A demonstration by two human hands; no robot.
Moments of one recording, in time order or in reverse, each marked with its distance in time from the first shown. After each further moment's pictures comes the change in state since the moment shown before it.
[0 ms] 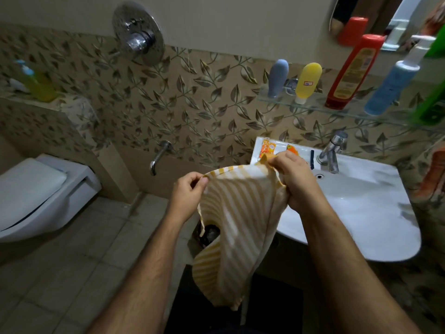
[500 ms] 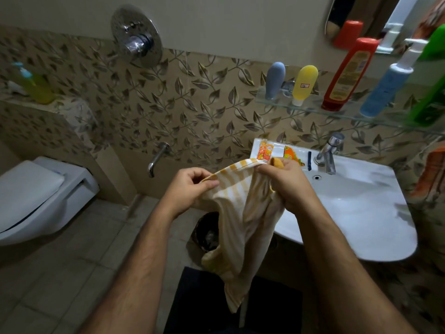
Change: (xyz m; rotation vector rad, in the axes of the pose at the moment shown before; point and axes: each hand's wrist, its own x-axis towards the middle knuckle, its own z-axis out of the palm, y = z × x) left_hand -0.001 0.032 -0.016 -0.262 -0.299 0.007; right_hand 0.000 0.006 0.001 -0.117 -0.084 0.024
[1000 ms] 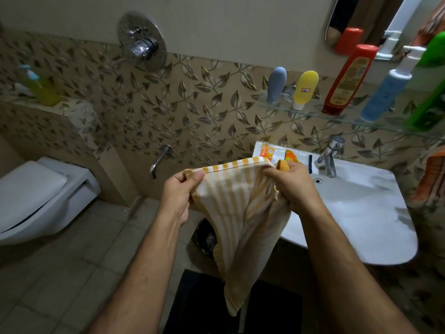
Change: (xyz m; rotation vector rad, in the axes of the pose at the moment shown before) left_hand -0.005 -0.009 0.006 -0.572 0.382 -0.195; right_hand -0.003 -0.002 -0.009 -0.105 0.104 0.016
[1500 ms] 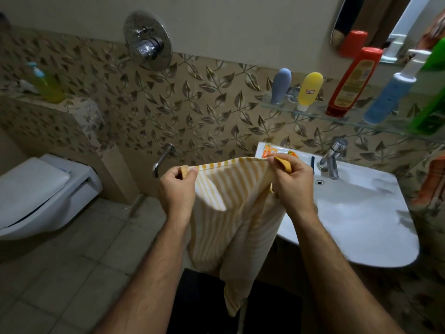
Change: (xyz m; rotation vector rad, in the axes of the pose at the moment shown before) left_hand 0.003 -0.001 -0.002 0.556 0.454 0.361; right_hand -0.008 0.007 0.017 0.081 0.185 -0.365
